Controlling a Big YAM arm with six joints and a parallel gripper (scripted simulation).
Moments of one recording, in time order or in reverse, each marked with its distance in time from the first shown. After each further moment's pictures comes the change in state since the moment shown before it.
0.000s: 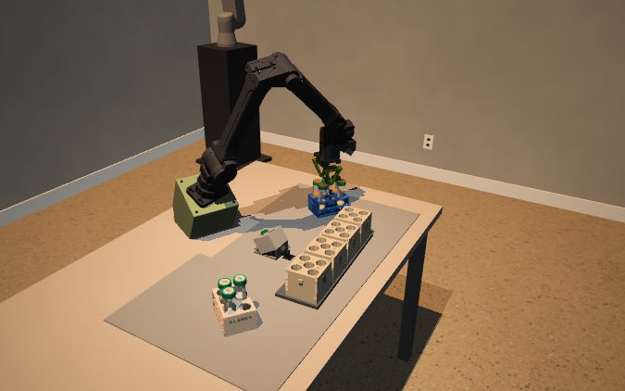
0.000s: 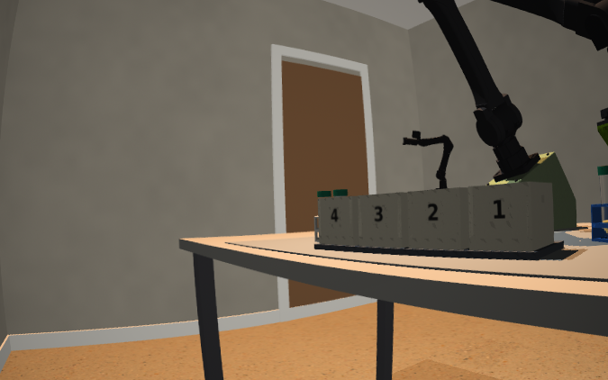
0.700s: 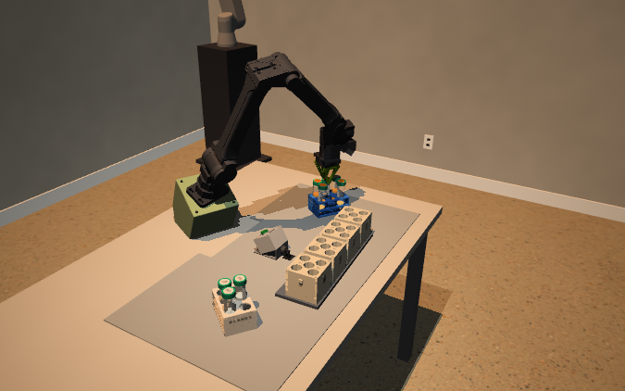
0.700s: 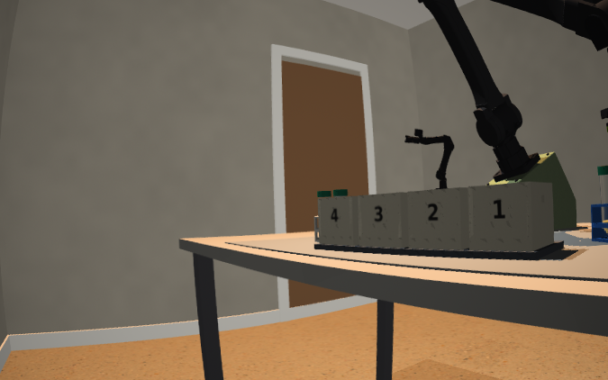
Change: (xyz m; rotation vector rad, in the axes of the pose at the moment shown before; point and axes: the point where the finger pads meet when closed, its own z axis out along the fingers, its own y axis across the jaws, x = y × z) arm -0.001 0.000 0.000 0.000 -0.002 0.000
